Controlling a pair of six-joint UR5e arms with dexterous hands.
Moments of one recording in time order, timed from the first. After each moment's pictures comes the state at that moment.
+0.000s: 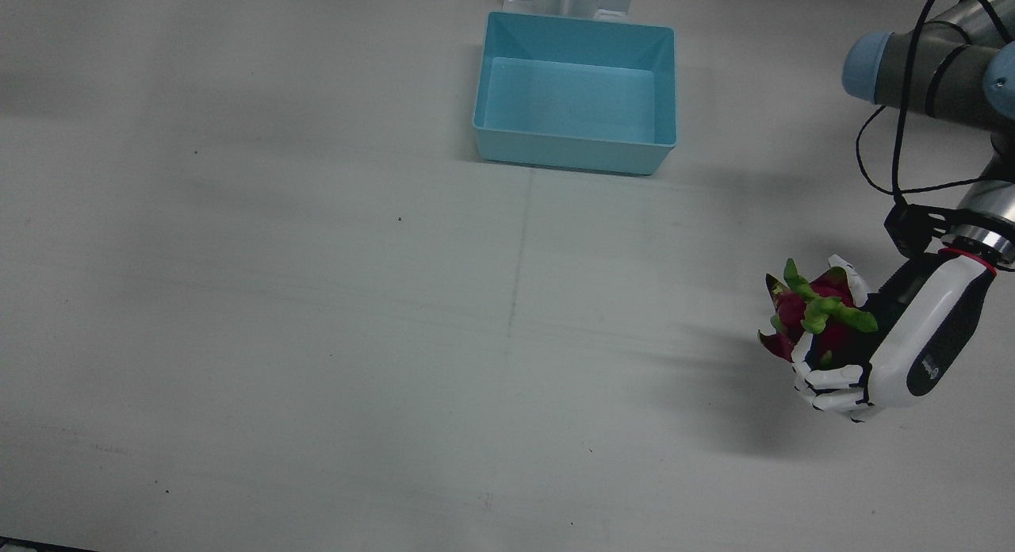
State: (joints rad) left arm -0.93 -1.88 -1.83 0.44 1.55 0.88; right arm 1.49 -1.65 1.70 -3.22 -1.56 0.16
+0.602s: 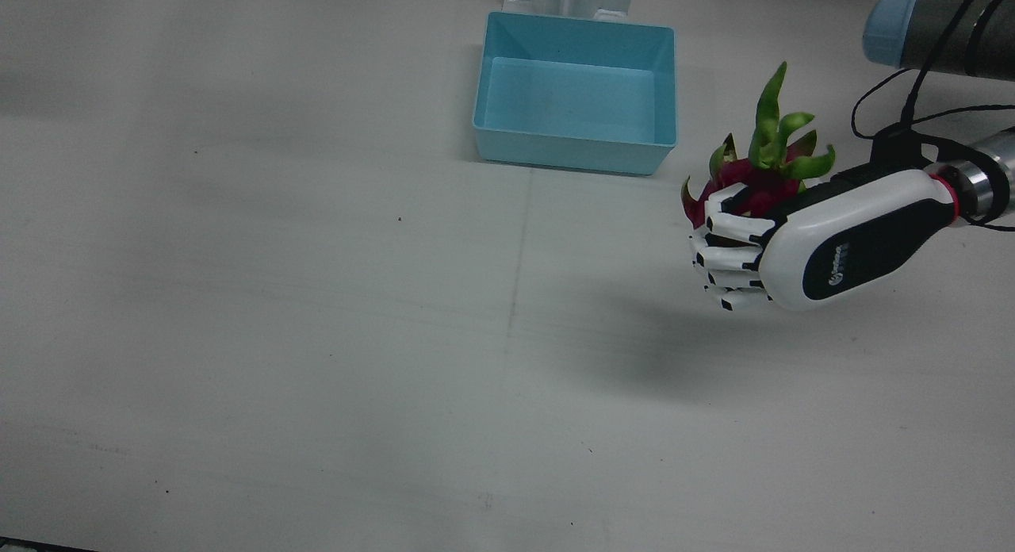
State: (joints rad) left arm -0.92 -1.94 -1.98 0.16 1.88 0.73; right arm 1.49 -1.65 1.70 -3.22 -1.55 0.16
